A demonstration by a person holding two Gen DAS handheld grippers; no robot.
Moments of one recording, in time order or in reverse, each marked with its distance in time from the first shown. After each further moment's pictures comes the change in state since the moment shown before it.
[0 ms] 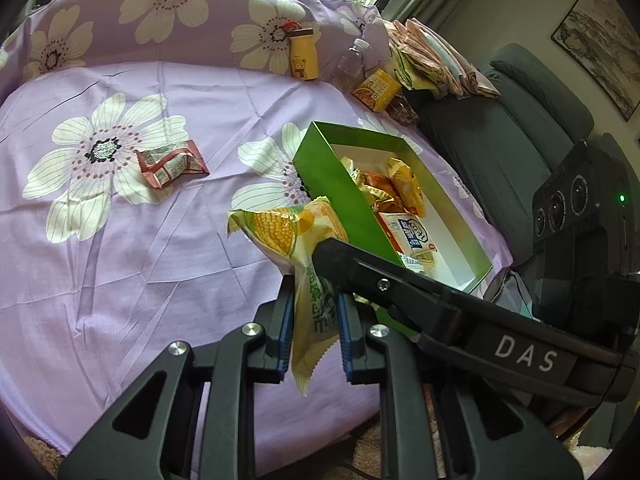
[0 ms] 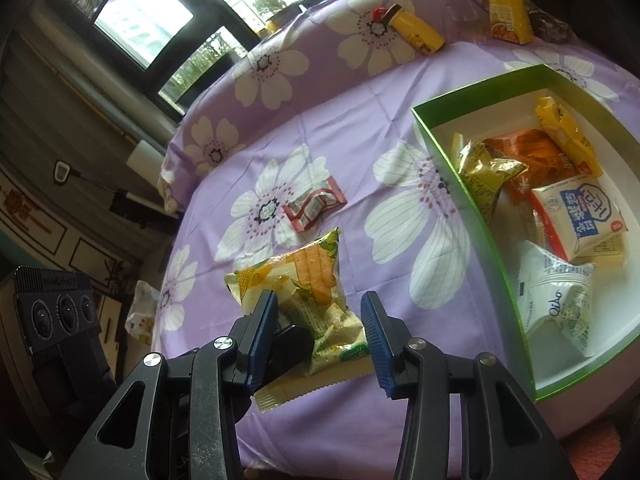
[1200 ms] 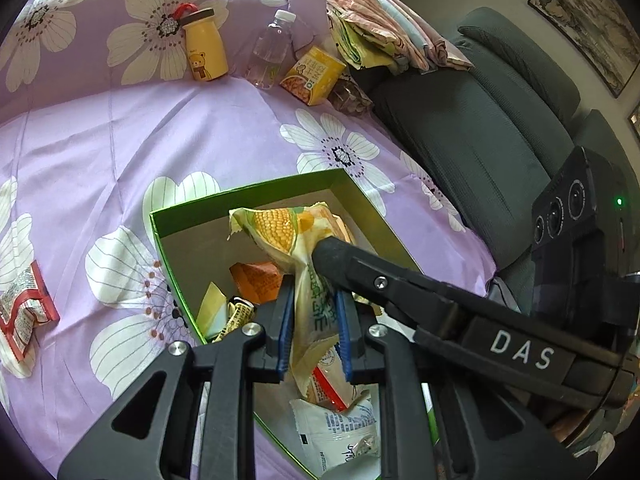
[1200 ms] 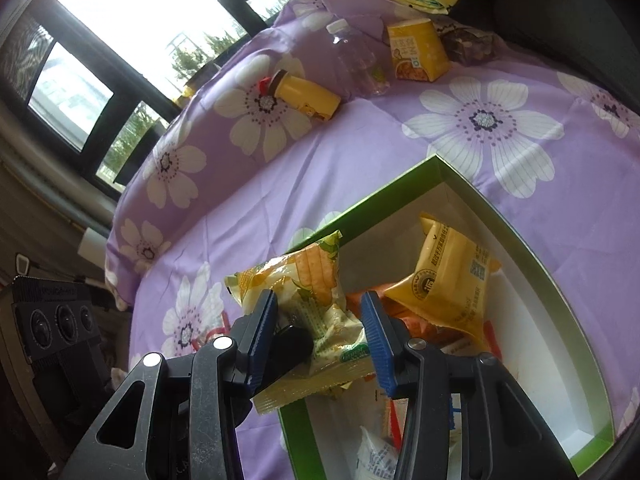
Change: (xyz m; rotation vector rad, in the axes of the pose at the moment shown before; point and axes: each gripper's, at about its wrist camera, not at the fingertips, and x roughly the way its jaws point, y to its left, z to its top) left arm 0.142 -0.071 0.125 0.112 0.111 -0.141; right arm -0.014 -0.125 0.126 0.189 -0.110 -0.134
